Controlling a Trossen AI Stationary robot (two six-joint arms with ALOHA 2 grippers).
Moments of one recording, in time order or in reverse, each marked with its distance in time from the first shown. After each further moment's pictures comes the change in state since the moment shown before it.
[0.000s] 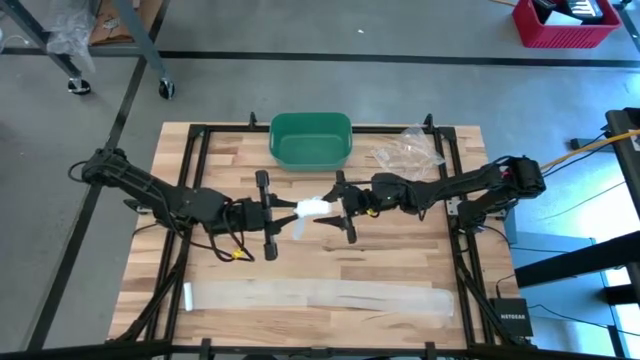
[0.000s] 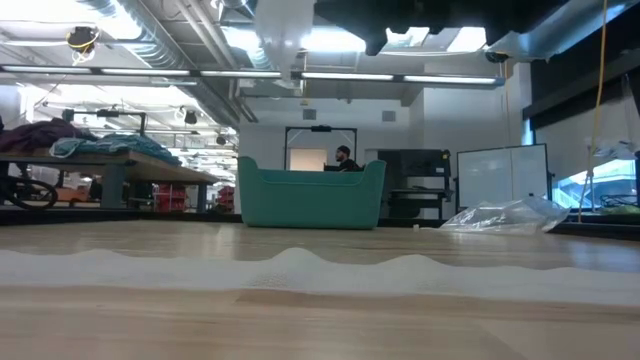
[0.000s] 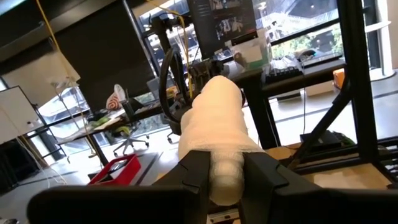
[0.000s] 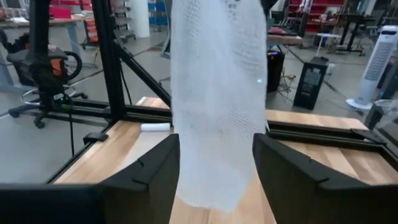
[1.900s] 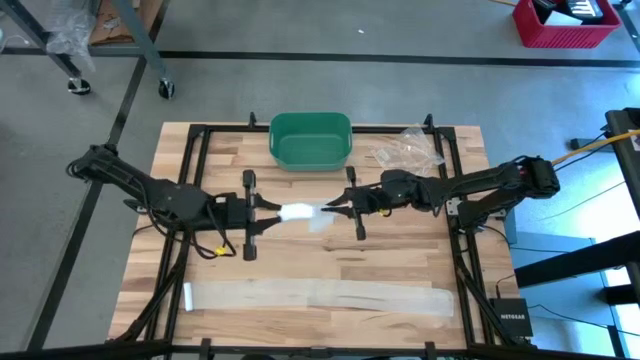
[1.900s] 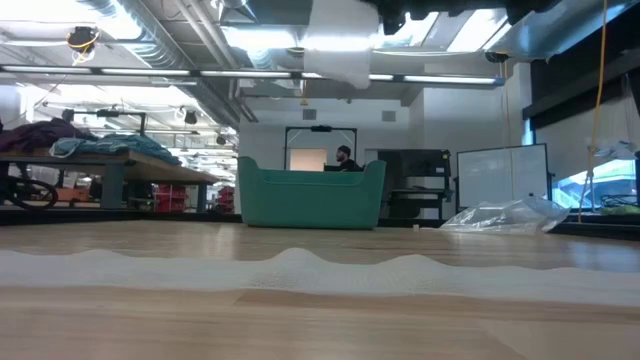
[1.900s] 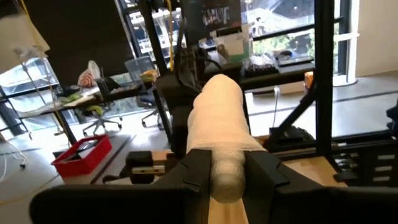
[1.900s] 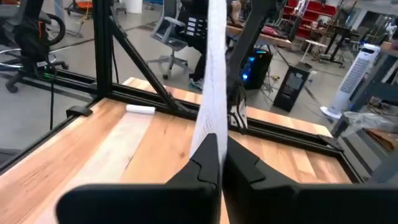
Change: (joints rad) left arm -0.047 -0.117 0.000 -0.199 0.016 -0.181; right arm 0.007 -0.133 0.001 -0.194 0.053 -0.167
